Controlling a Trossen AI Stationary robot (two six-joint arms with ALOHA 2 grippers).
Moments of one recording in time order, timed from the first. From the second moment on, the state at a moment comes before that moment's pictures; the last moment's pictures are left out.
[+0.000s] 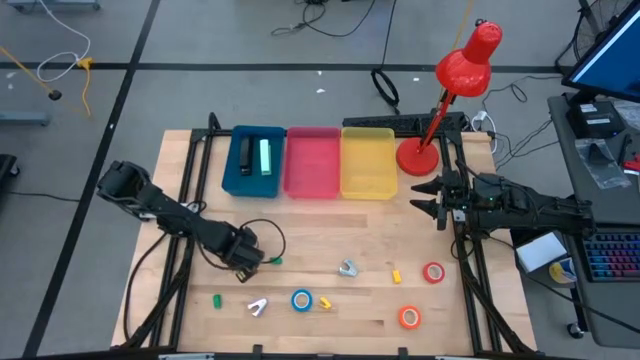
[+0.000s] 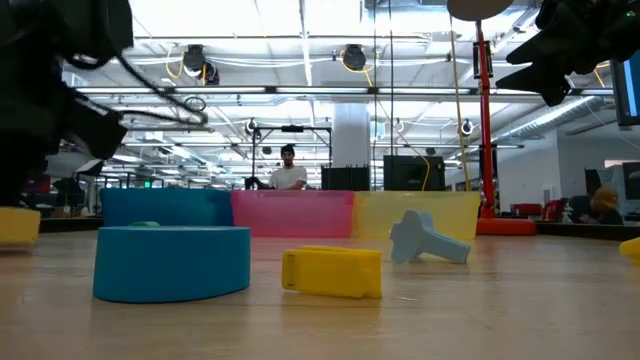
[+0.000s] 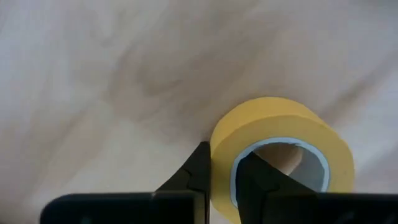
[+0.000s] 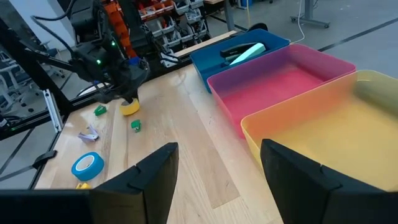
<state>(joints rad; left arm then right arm) -0.43 1.47 0.71 -0.80 0.09 -1.15 -0.08 0.26 0.44 -0.45 0.10 0.35</state>
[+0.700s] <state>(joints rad) -0.32 1.13 0.72 -0.23 -0.22 -1.01 -0.08 0.36 0.44 -0.24 0.10 0.45</state>
